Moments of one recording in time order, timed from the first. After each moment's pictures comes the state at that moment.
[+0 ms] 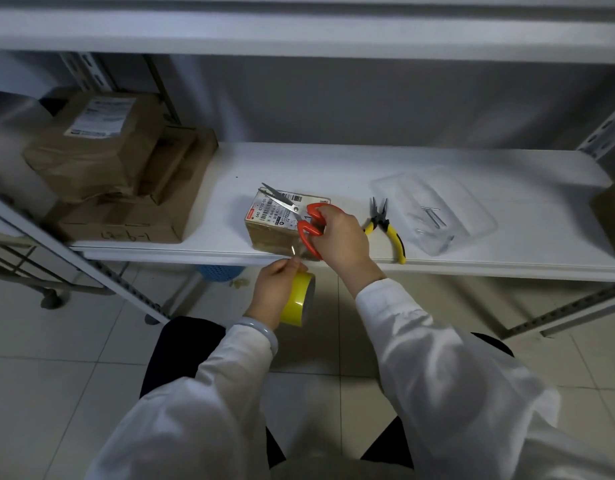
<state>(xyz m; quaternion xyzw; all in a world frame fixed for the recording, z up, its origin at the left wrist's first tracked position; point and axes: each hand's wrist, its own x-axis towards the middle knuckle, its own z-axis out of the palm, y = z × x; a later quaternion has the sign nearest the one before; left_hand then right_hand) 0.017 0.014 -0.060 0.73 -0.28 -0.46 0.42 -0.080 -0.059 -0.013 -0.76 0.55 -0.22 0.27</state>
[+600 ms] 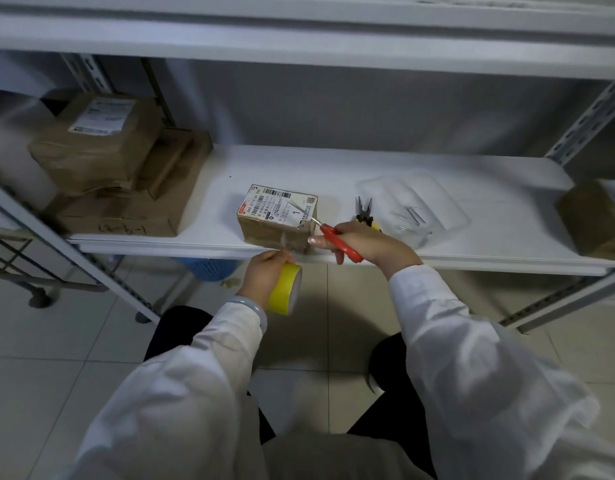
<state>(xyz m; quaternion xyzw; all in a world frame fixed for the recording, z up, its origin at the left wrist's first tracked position) 0.016 0.020 -0.043 0.73 -0.29 -0.46 0.41 -0.138 -0.051 0.025 -0.74 0.52 0.00 0.44</state>
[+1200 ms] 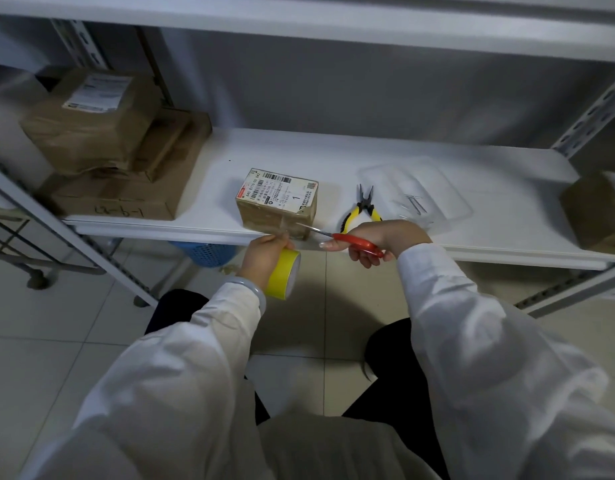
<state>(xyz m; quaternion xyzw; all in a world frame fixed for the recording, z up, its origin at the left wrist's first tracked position) 0.017 0.014 -0.044 0.74 -0.30 -0.47 0.38 -0.150 -0.062 0.025 -0.64 0.57 0.21 0.46</state>
